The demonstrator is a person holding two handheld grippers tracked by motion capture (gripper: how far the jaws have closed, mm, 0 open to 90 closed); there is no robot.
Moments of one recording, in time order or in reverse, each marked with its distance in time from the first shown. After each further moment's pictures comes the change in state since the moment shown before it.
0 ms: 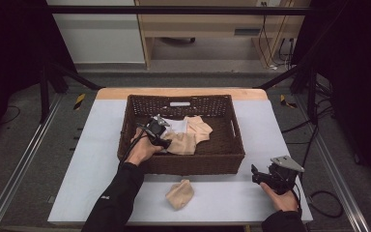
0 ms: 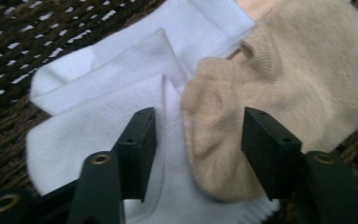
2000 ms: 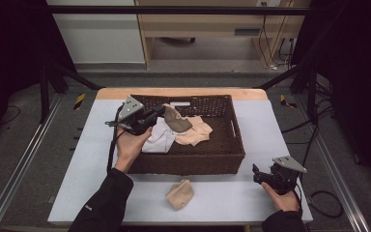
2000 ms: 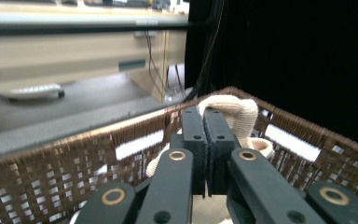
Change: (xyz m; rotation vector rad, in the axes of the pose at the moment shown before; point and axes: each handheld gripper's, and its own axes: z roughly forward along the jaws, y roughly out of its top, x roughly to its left) left arm -0.002 0.014 -0.118 -0.742 -0.040 -0.194; right arm -0.003 0.000 -0.003 -0.017 -0.005 0.011
